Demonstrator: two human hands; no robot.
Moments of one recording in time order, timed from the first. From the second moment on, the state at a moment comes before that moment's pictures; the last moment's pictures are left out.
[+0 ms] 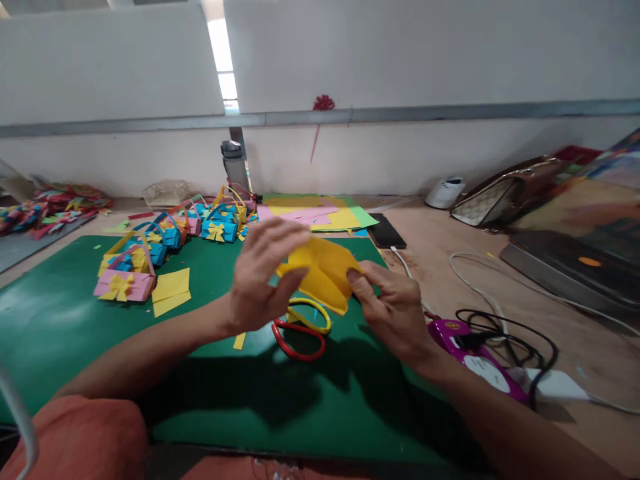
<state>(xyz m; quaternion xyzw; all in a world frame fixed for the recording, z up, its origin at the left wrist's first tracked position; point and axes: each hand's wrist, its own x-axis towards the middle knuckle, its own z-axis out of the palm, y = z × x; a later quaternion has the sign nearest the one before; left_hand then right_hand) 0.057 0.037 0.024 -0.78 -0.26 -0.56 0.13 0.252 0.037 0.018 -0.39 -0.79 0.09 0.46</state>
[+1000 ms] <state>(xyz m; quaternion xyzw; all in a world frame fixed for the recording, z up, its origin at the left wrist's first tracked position) 0.057 0.065 0.024 -0.39 -0.26 -0.50 -0.73 0.227 0.035 -0.005 -0.41 -0.43 0.61 0.52</state>
